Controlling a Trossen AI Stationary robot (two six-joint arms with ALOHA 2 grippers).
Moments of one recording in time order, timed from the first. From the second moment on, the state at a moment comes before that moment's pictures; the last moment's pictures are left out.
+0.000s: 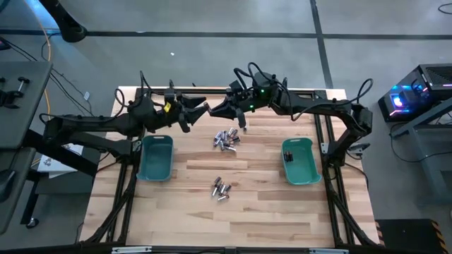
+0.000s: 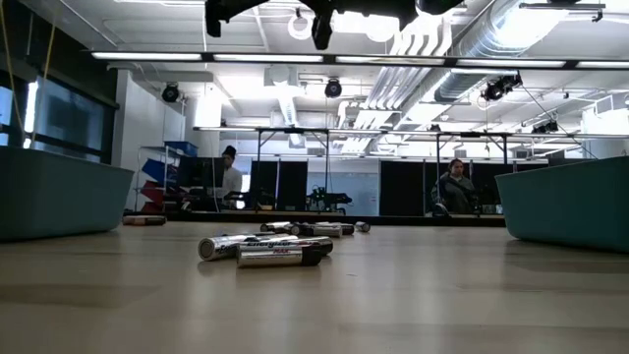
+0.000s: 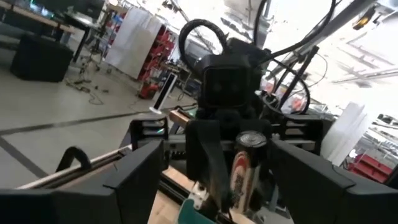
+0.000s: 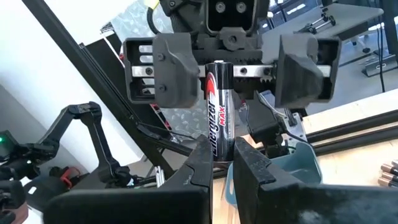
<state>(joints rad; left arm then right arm) 0.13 1.04 0.78 0.41 -0.22 -0.47 -0.29 1.67 1.40 0.25 -0.61 0.47</state>
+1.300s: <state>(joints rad) 0.13 1.07 1.27 -0.65 -0.17 -0.58 -0.45 1.65 1.40 0.15 -0.55 0.55</state>
